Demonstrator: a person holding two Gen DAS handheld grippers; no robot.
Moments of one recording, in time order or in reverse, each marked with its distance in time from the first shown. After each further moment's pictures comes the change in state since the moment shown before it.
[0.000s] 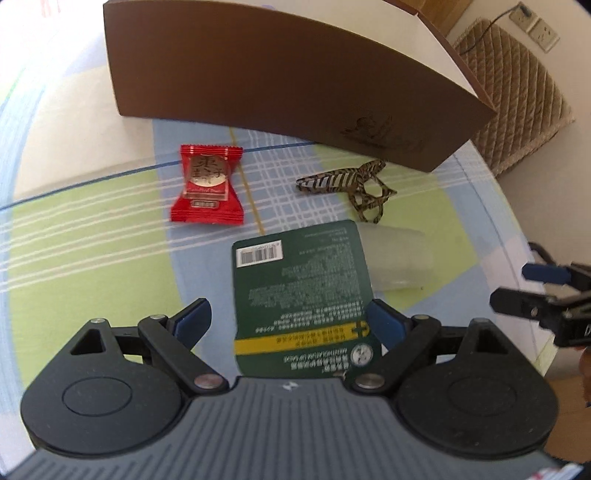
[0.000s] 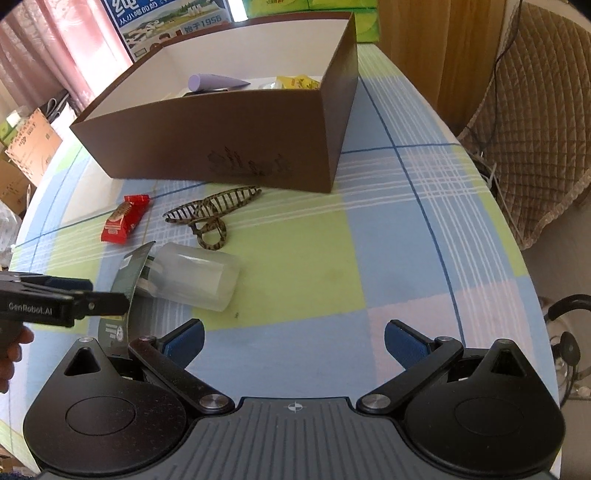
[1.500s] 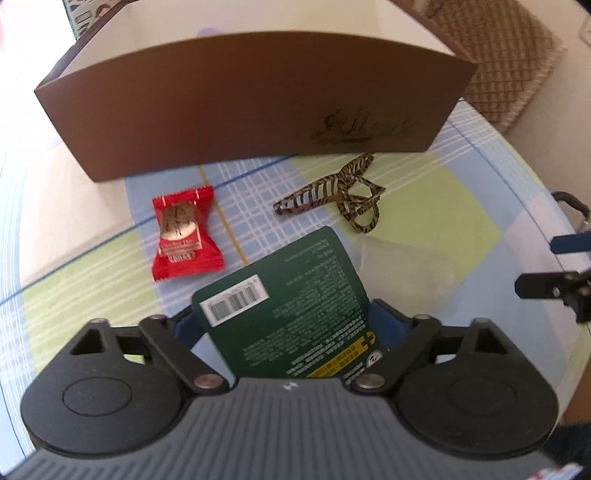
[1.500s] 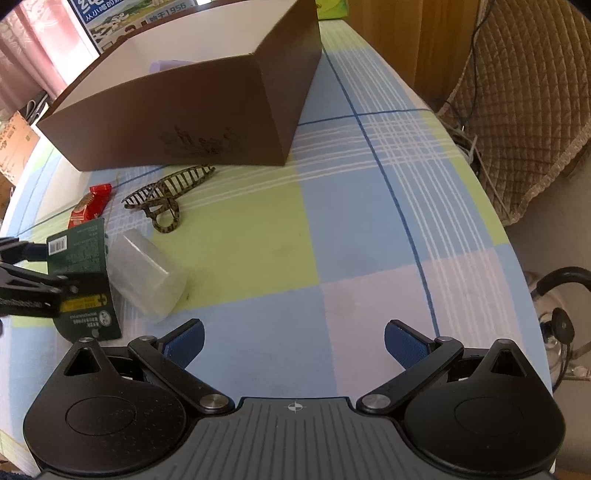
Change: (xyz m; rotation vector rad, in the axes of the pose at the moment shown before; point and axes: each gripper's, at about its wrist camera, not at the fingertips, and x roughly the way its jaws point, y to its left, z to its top) left arm 0.016 -0.027 -0.001 0.266 -0.024 0.121; right arm 0.012 -0.031 -0.007 0.052 0.046 -0.037
